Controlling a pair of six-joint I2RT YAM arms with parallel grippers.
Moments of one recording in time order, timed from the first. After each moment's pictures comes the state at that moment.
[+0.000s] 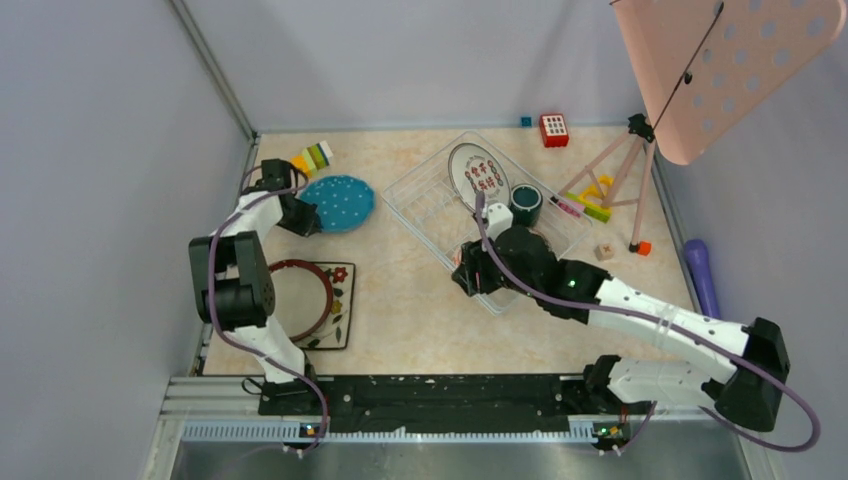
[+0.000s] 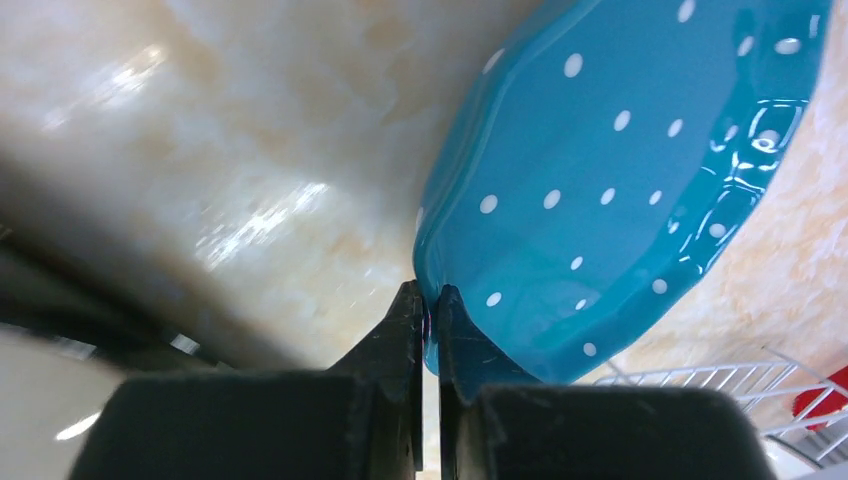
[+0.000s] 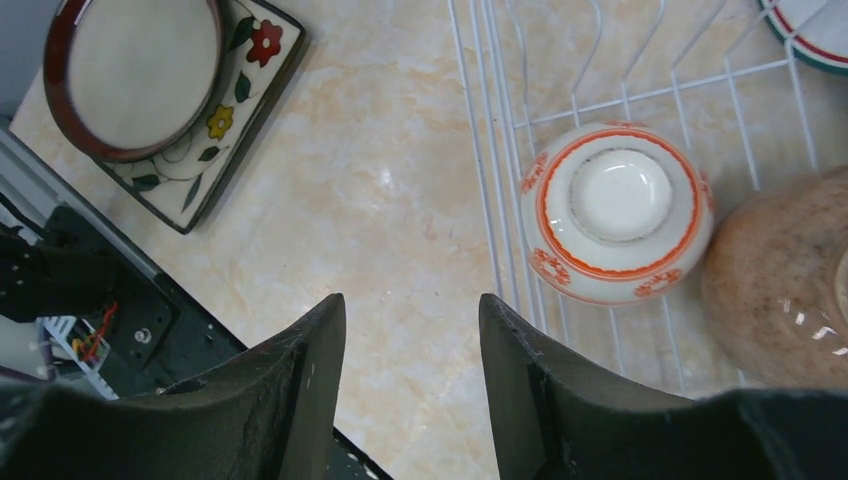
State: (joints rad) left arm 0.13 1.80 1.24 -0.56 0.03 -1.05; right arm 0.97 1.06 0.87 -0.35 0.16 0.42
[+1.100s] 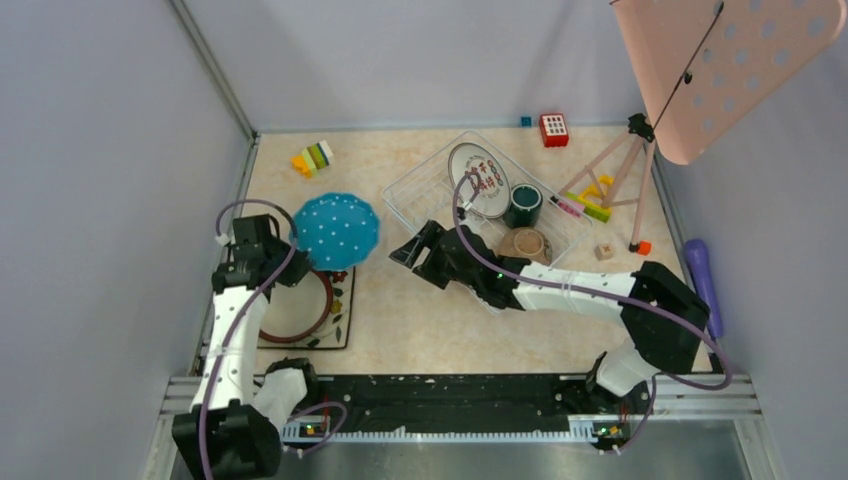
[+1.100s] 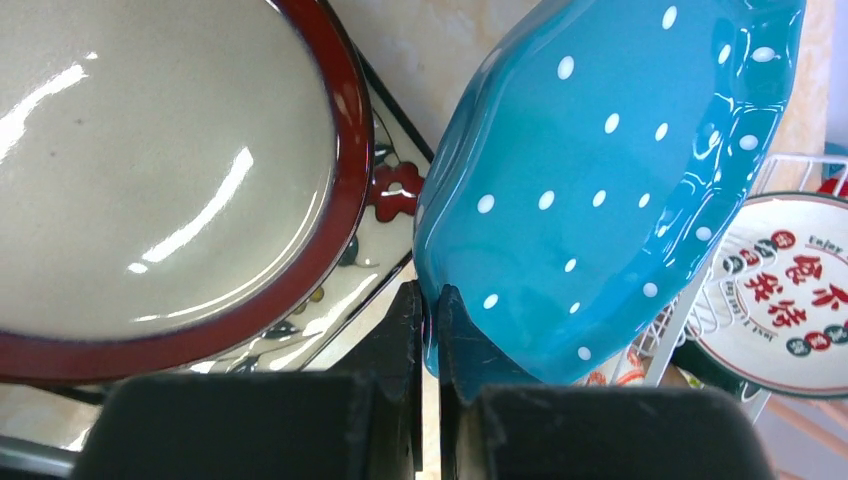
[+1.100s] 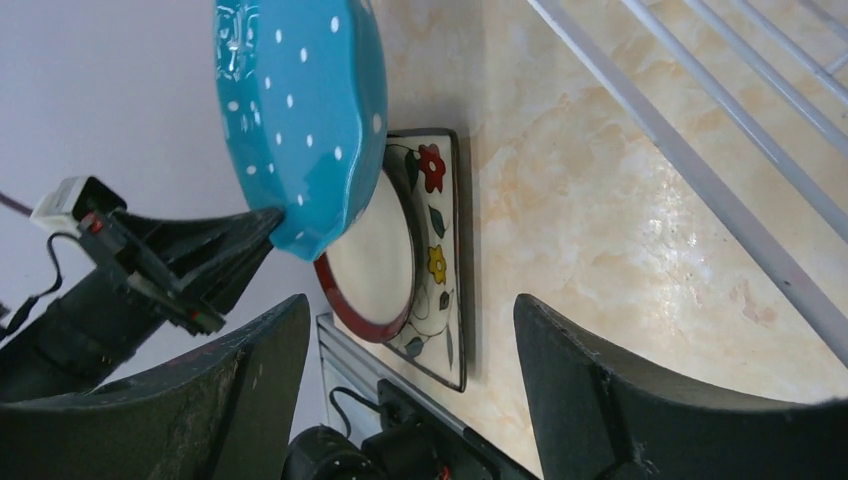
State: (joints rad) left arm 0.15 0.99 0.82 -0.73 0.09 -0.93; right arm 1.01 1.52 0.91 0.15 0.17 1.28
